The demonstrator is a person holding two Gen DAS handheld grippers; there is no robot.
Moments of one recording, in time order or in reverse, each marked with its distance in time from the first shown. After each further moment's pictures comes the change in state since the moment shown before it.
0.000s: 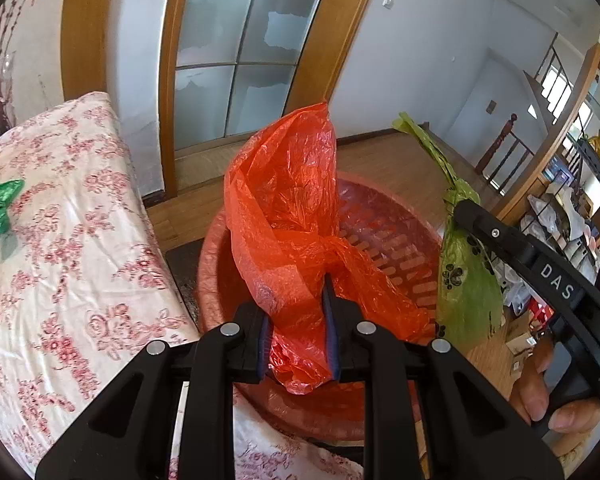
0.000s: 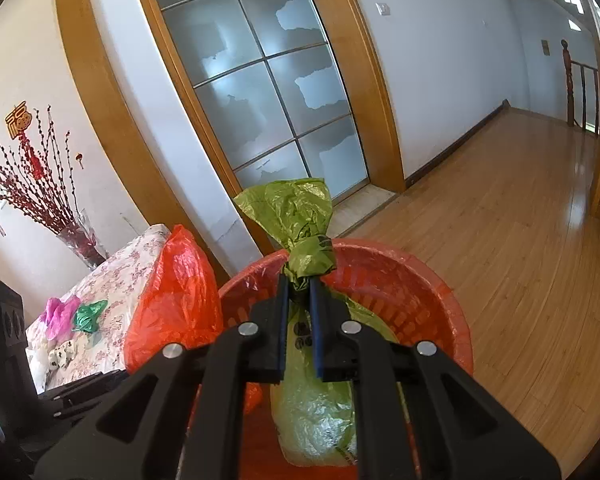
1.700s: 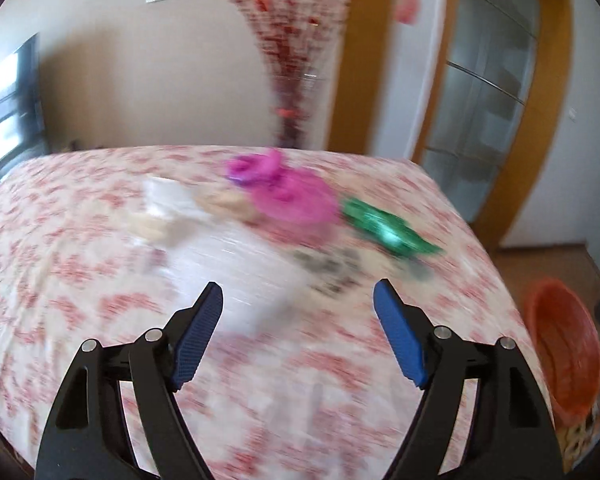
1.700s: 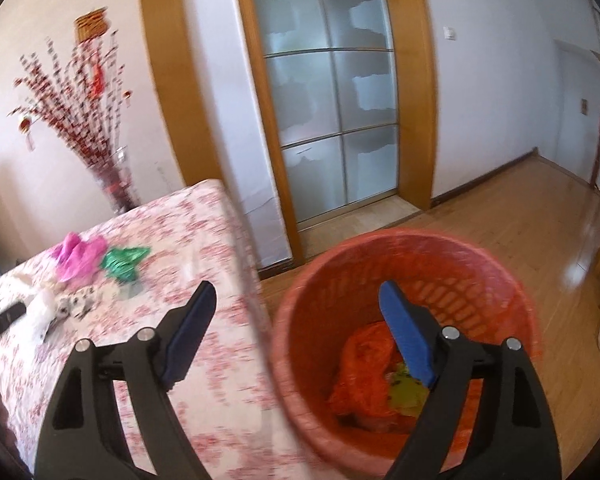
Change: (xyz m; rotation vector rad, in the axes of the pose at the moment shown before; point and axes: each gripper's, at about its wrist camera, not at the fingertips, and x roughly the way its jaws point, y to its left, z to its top) left arm -0.198 0.229 -0.055 -0.376 -0.270 0.635; right arm -0.005 0.139 -0.045 -0.246 0.028 0.022
